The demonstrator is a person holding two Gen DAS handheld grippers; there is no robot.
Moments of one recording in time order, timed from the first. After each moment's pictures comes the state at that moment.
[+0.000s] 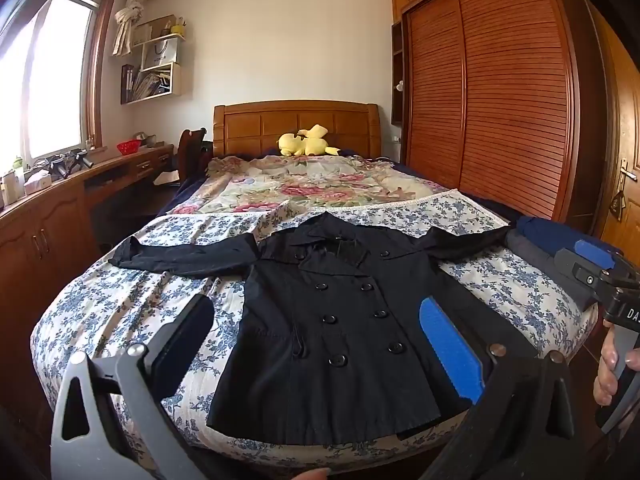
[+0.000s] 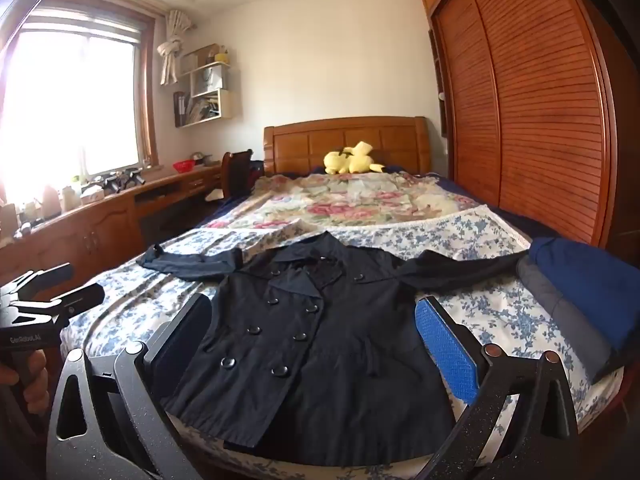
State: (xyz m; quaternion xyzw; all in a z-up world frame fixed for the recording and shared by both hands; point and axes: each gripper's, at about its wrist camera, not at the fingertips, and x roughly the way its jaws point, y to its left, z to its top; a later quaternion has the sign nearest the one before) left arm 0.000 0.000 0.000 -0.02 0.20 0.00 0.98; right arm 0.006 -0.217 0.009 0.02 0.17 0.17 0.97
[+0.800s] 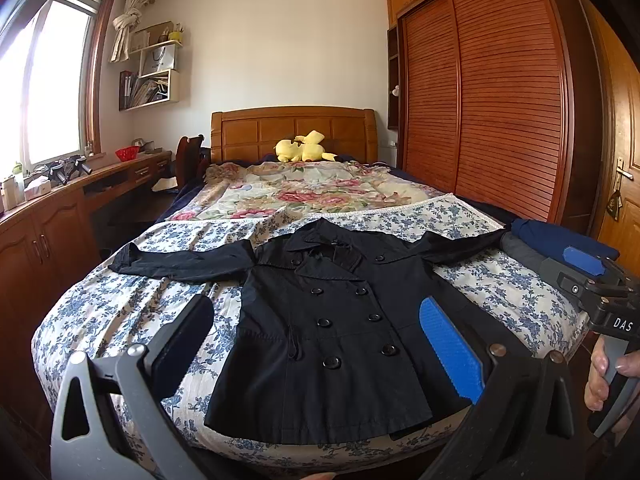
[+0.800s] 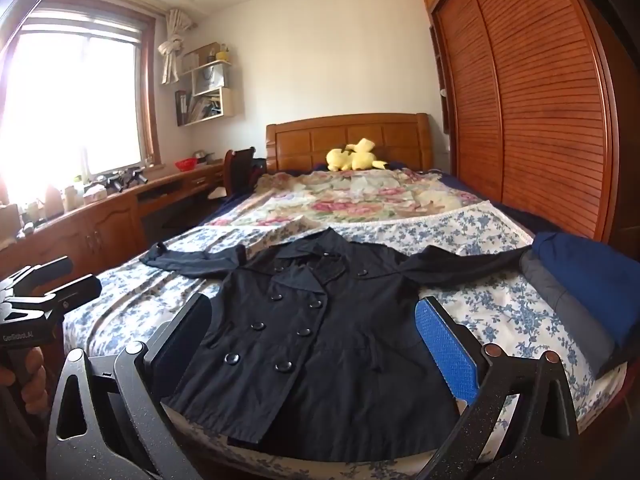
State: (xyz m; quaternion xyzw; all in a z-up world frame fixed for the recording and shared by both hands) left arm -0.010 -0.011 0.009 -0.01 0.20 0.00 0.98; right arm 0.003 -0.218 0.003 0.02 0.18 0.17 0.97
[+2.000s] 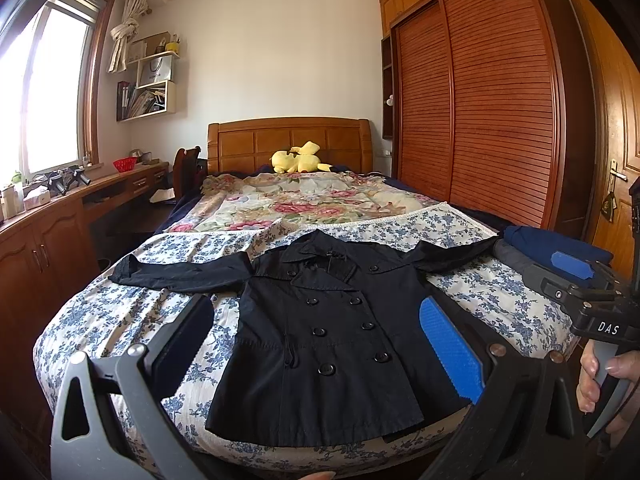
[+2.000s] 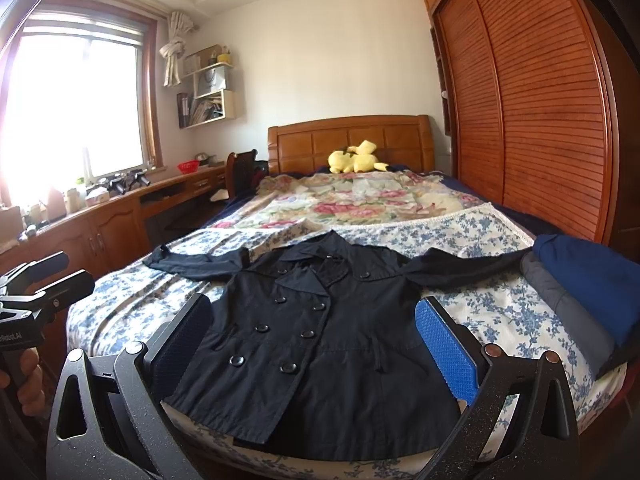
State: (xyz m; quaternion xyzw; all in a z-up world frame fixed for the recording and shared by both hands) left arm -0.027 -0.017 0.018 -0.01 0.18 -0.01 0.98; right arm -0.001 -0.215 0.001 0.02 0.17 0.17 0.97
